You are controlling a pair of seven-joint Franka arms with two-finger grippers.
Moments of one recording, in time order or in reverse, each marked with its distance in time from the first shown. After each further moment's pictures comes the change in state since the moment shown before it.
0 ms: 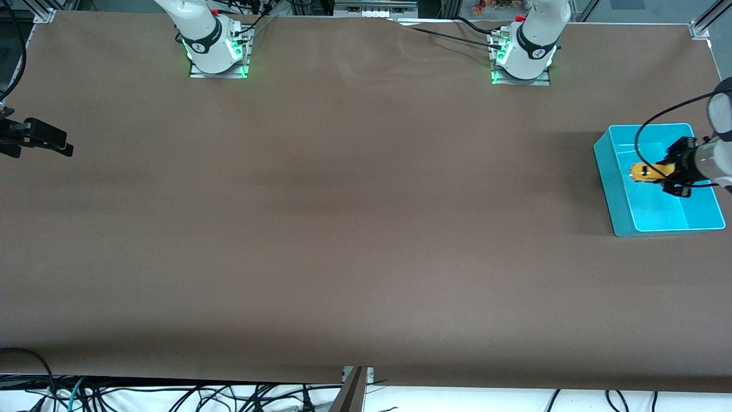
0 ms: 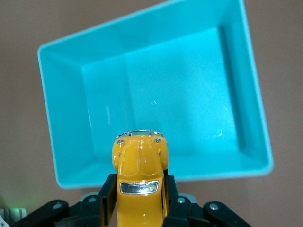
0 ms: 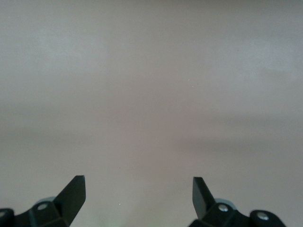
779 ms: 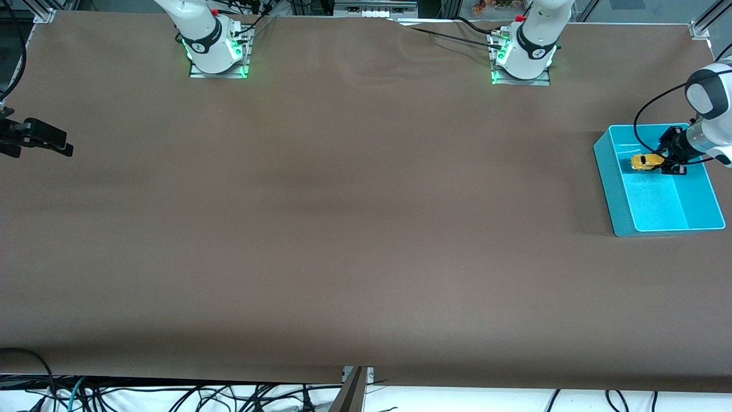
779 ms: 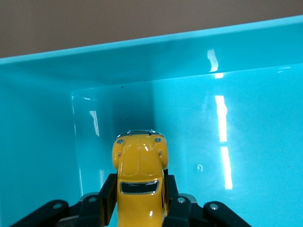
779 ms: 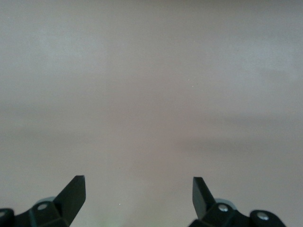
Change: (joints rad) left arm 0.272 0.016 0.002 -0.403 0.035 0.603 0.076; right arm 0.000 0.000 0.000 0.000 0.000 0.000 0.000
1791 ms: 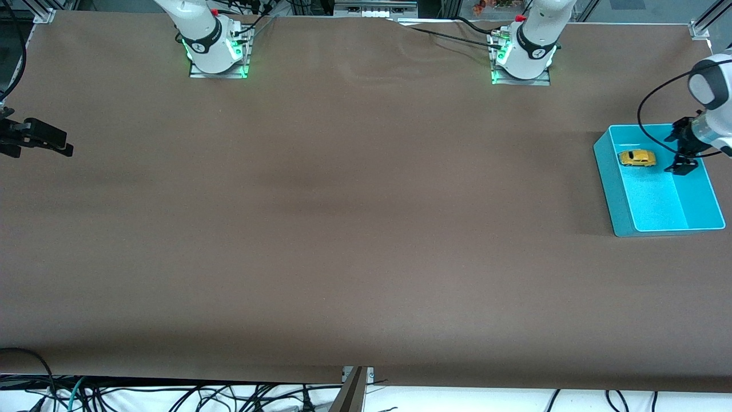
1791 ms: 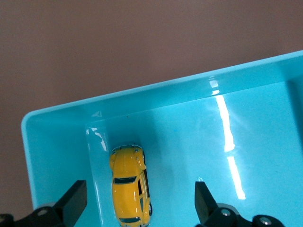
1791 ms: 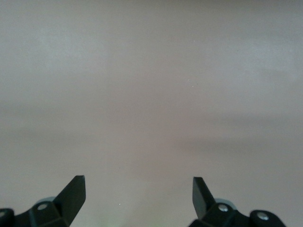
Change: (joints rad) left arm 0.063 -0.062 -0.081 0.079 0.091 -0.135 0.046; right arm 0.000 0.000 0.000 0.000 0.000 0.000 0.000
